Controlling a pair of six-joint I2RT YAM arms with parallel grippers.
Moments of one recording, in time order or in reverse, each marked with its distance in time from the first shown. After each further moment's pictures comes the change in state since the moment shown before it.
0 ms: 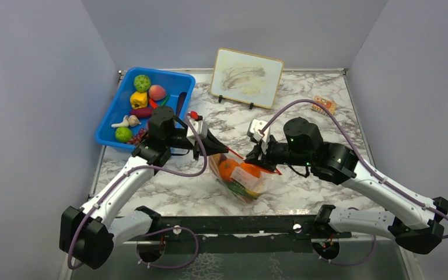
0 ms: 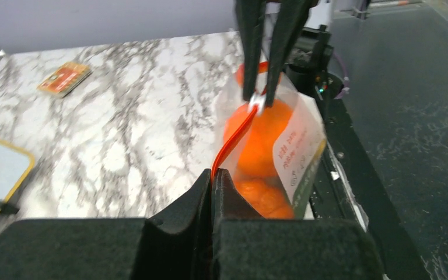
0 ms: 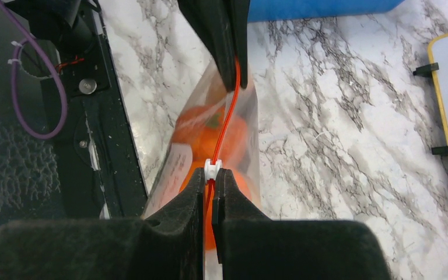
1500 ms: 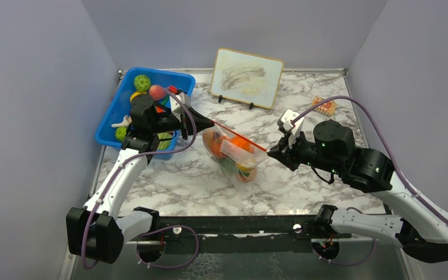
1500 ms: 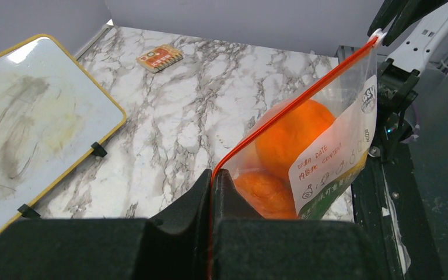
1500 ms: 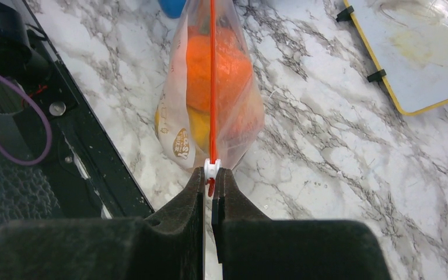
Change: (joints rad) left arm 0.260 0.047 0.078 0.086 -0.072 -0.191; right arm 0.000 -0.138 0.116 -0.241 0.282 0.125
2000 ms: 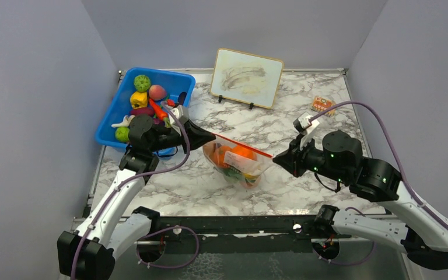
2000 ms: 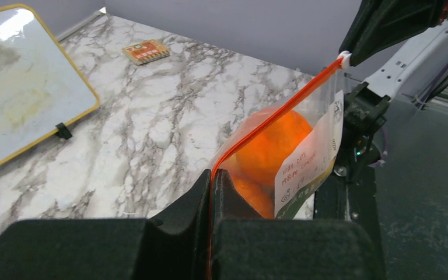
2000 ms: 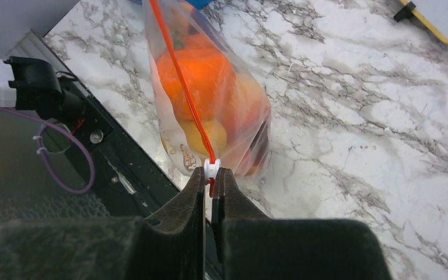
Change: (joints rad) left arm -0.067 -0.177 -0.151 0.048 -0.134 -0.194; right arm 0.000 -0.098 -0.105 0.034 0.065 0.311
